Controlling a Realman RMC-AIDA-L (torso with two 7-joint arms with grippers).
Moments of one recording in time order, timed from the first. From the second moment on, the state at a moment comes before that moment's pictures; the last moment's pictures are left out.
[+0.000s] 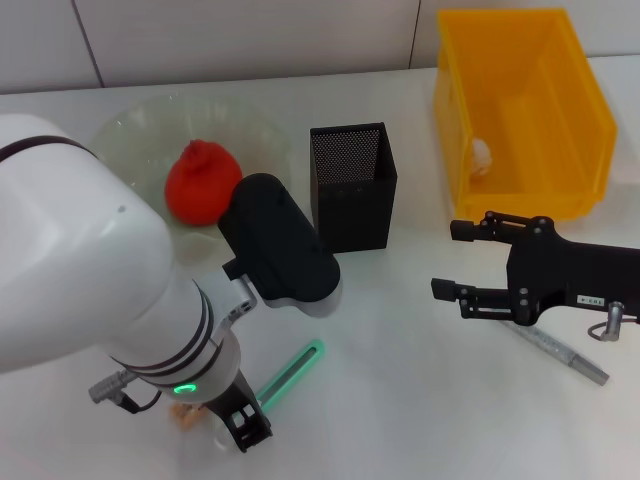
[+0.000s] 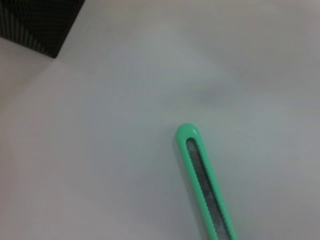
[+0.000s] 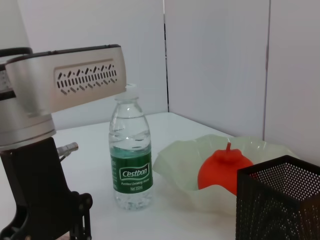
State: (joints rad) left arm -0.61 -2.08 2.10 1.43 2.63 1.46 -2.88; right arm 0.32 2.08 -0.82 -0.72 -1.82 -1.53 1.10
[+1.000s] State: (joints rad) left arm -0.63 -2.08 2.09 1.45 2.63 1.47 -2.88; right arm 0.34 2.08 -0.82 -0.71 -1.82 -1.52 1.10
